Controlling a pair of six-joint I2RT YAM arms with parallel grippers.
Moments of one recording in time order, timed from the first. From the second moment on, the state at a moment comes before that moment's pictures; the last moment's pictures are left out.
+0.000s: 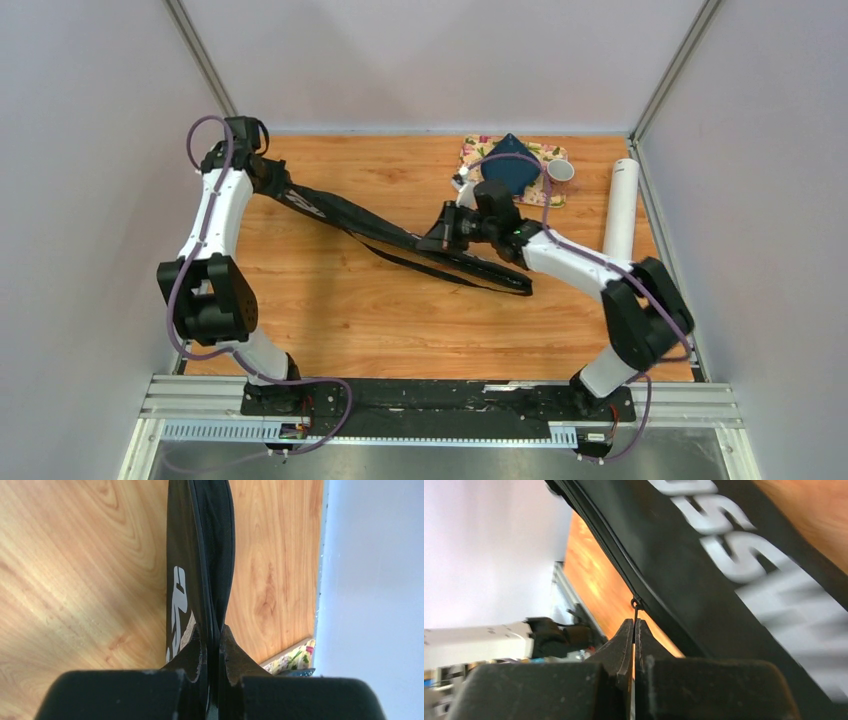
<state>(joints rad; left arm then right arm) 0.10 1.60 1.49 -0.81 -0.09 -1.24 0.63 1.68 1.08 0.14 -0.56 0.84</state>
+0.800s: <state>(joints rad) 0.22 1.84 1.76 -0.86 -0.07 -1.11 0.18 1.23 0.56 -0.17 -0.28 0.68</state>
